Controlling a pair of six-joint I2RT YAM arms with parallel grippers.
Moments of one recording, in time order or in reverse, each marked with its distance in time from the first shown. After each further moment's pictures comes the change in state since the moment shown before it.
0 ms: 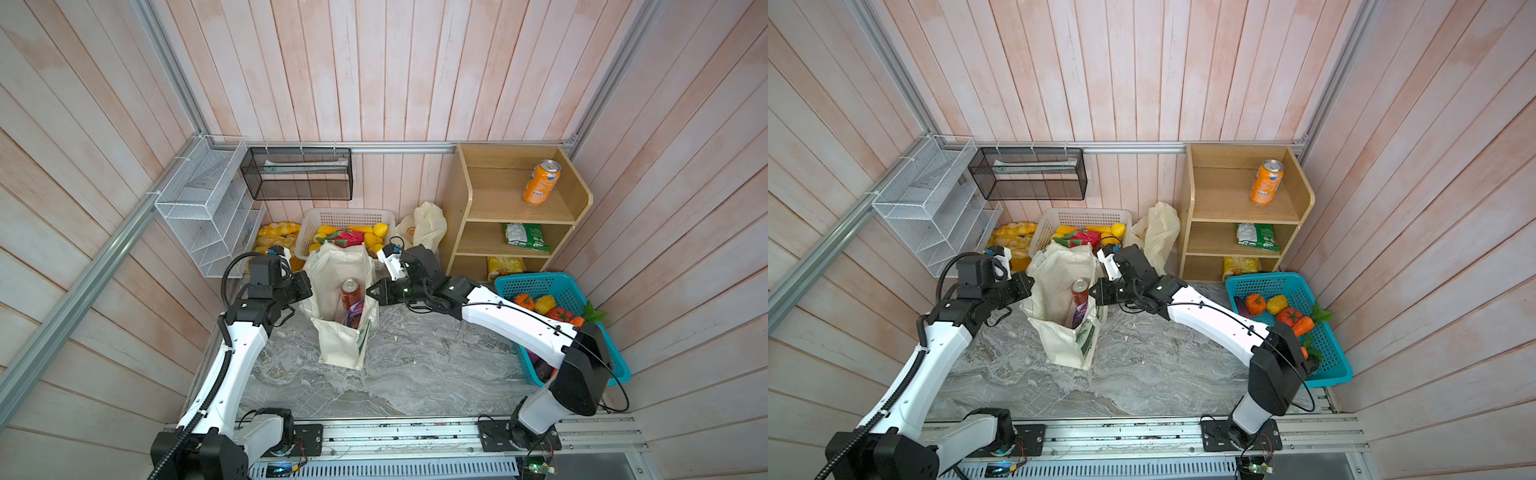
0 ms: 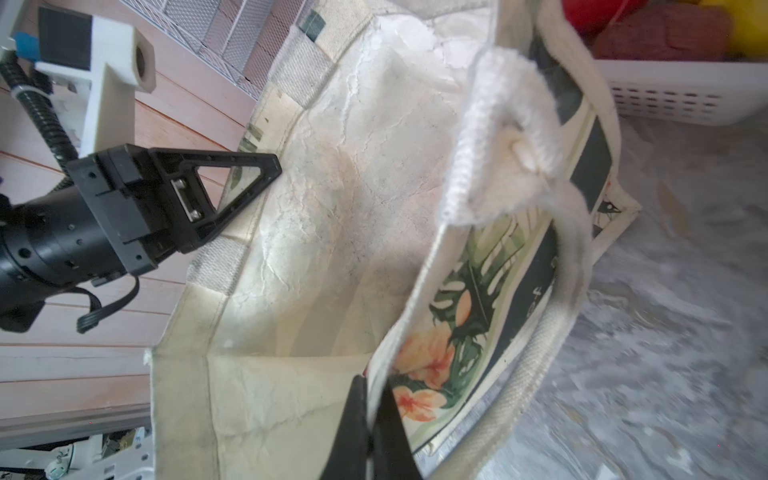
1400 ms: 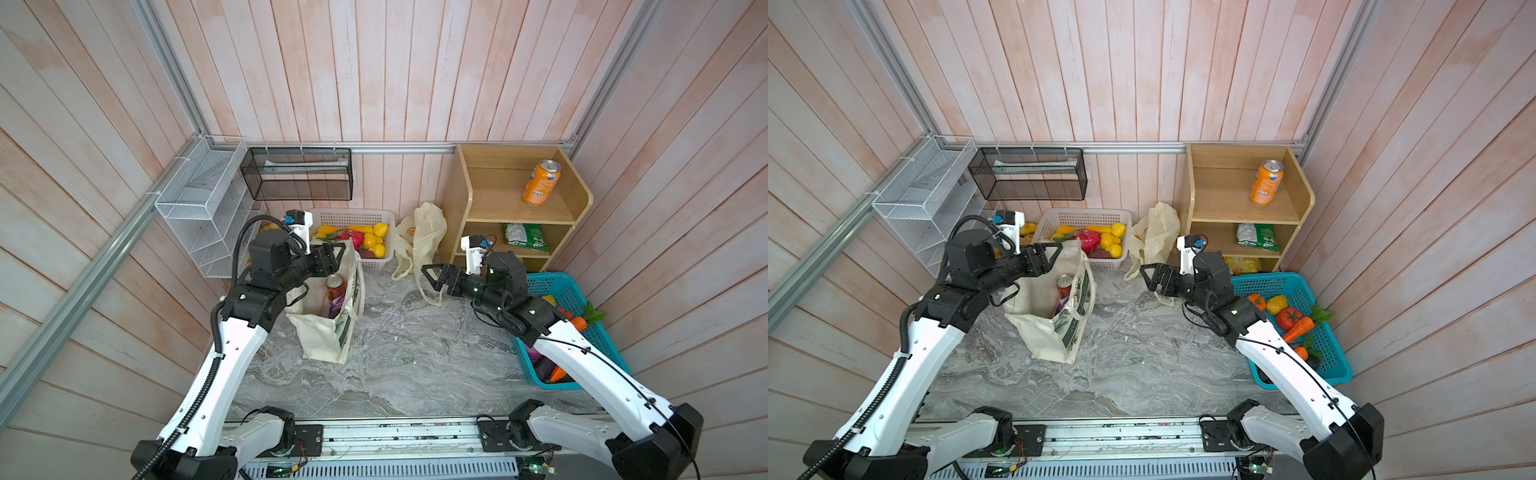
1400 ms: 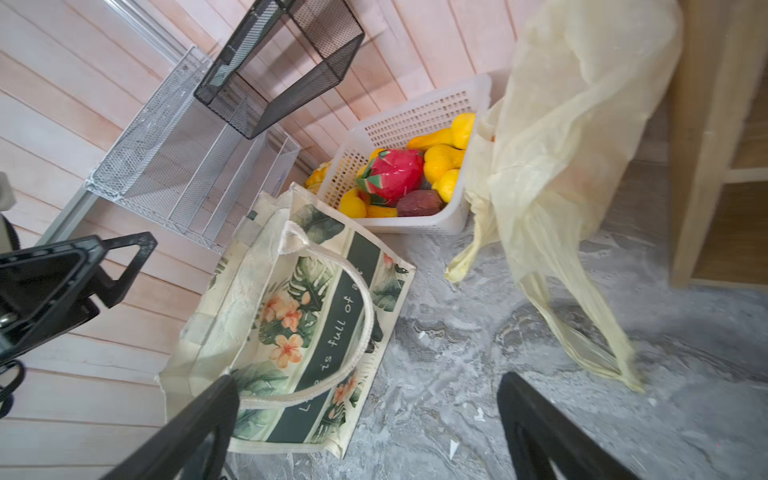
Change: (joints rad) left arm -0.327 0.035 0.302 0.066 0.068 0.015; right arm -0.335 -0.598 -0.435 0.034 0.145 0.027
